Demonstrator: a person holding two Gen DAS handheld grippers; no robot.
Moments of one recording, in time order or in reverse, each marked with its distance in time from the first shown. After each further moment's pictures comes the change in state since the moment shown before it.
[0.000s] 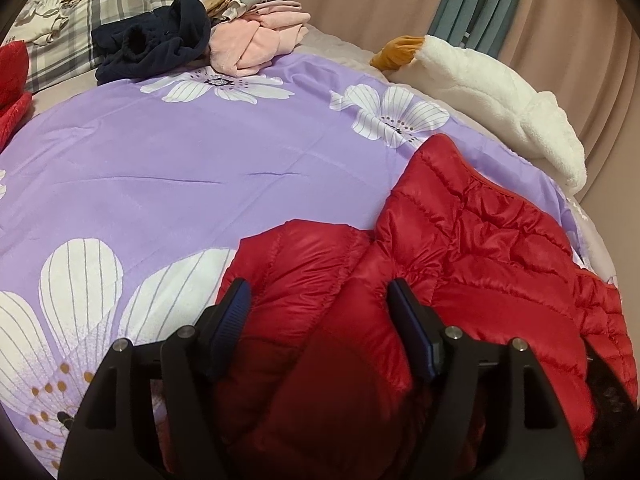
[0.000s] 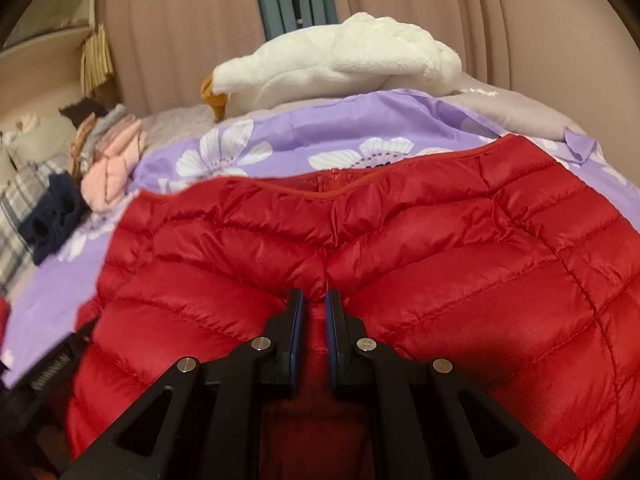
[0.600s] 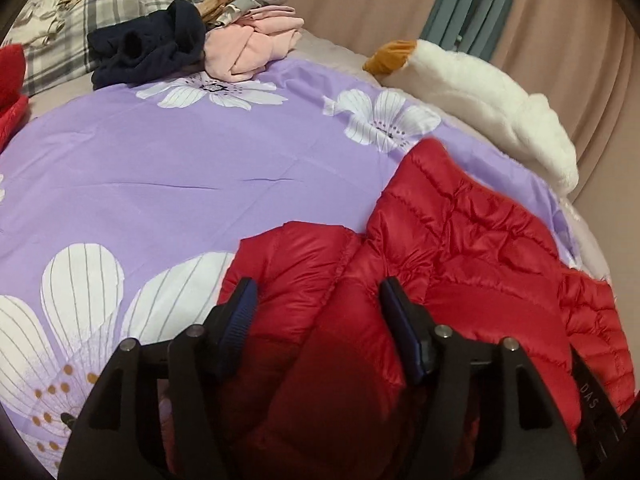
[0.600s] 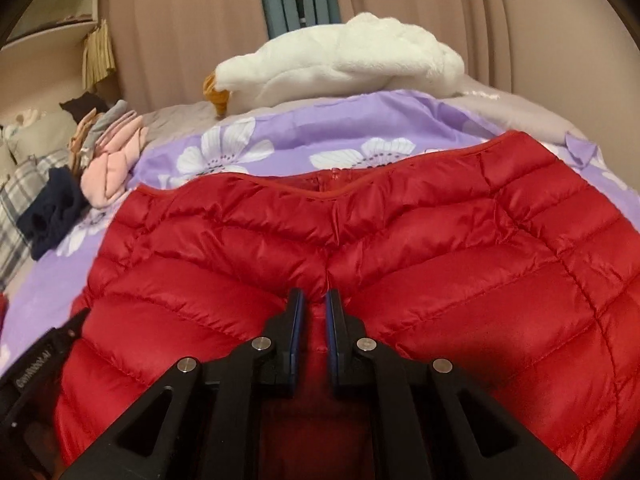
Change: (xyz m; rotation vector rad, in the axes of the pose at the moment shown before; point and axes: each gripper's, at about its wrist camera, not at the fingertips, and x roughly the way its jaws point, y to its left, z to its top) left arm -0.005 0.000 0.000 0.020 -0.016 -0.020; right arm 0.021 0.002 -0.005 -0.015 -0.003 -0.007
